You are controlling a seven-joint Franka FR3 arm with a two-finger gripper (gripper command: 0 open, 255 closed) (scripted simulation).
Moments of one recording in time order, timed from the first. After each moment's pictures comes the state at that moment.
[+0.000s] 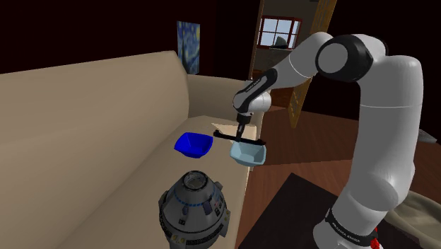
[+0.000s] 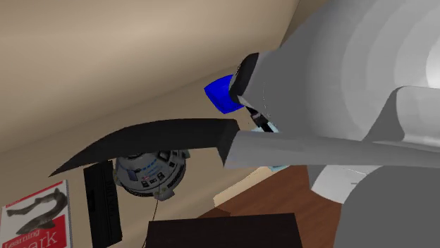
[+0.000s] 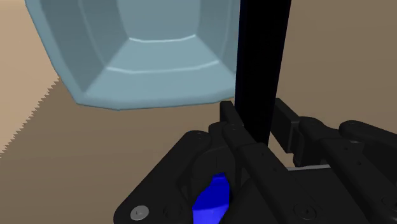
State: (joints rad) arm -0.19 0.34 -0.13 -2.12 0.19 2.49 -0.88
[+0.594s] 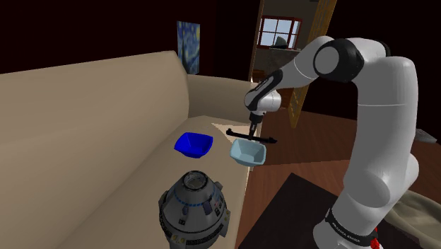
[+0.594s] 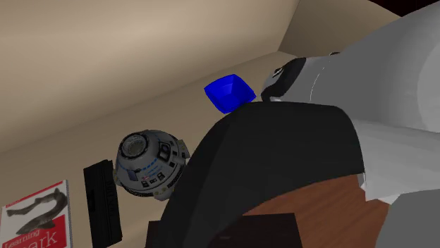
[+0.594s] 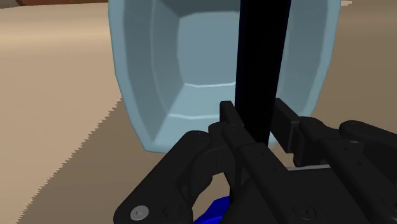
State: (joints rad) arm -0.32 0.38 -0.16 -2.09 0.22 2.48 -1.07
